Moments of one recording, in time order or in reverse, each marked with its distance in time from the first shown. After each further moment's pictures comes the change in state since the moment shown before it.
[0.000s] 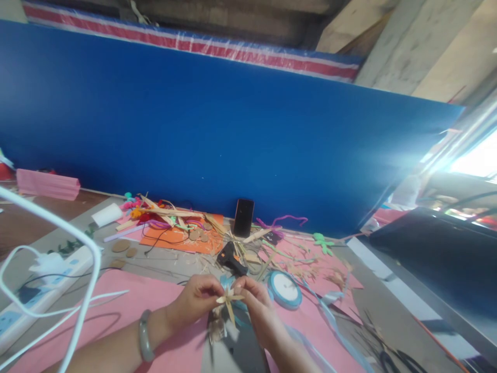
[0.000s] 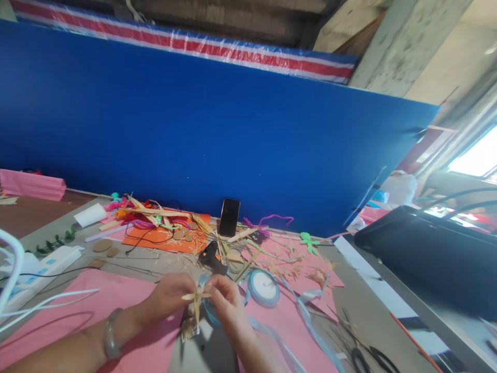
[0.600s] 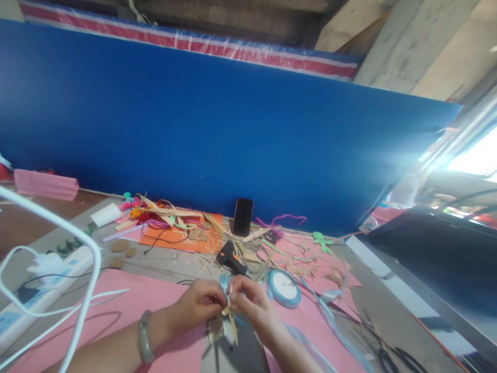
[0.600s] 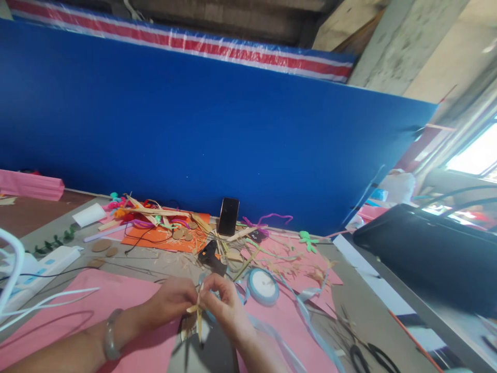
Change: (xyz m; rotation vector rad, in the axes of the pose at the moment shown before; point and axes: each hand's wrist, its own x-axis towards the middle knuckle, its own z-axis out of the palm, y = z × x) left_hand -0.004 -0.001 0.002 0.053 -0.163 0.016; right_hand 0.002 -0.004 -0.008 -0.169 -0.164 -0.071
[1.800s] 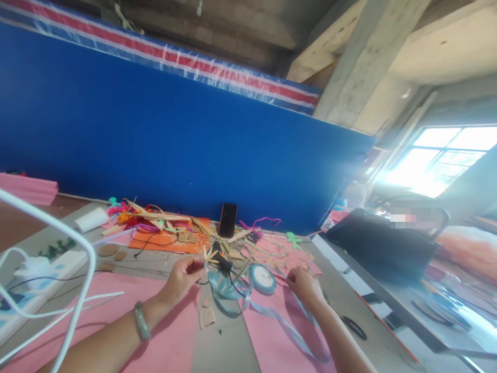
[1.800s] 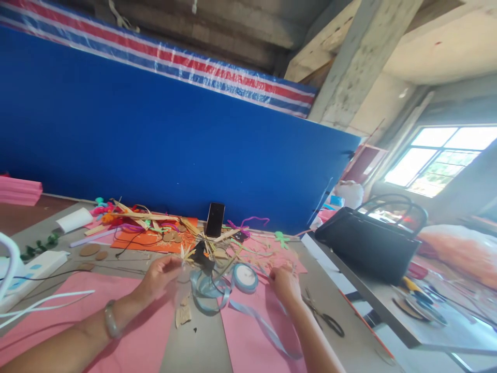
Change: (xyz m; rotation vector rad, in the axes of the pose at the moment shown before) left_hand 0.013 0.000 -0.014 -0.382 0.405 -0.220; right_hand -0.034 -0.009 -0.175 -1.432 0.466 0.395
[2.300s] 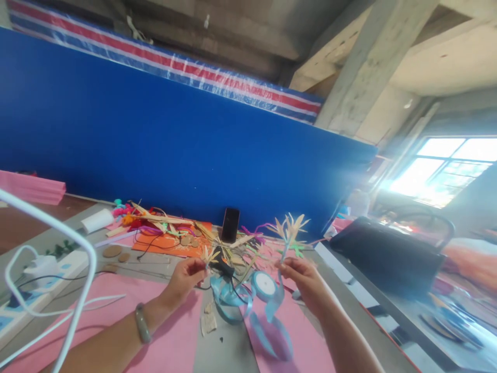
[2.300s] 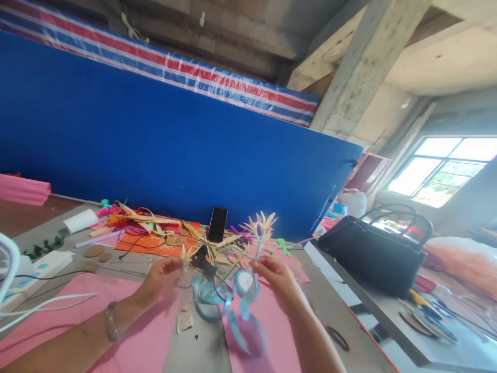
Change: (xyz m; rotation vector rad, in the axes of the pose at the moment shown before) left_hand 0.001 0.006 0.003 -0.162 0.018 0.008; right_hand -0.032 -0.075 -0.075 1.147 -0.113 -0.139
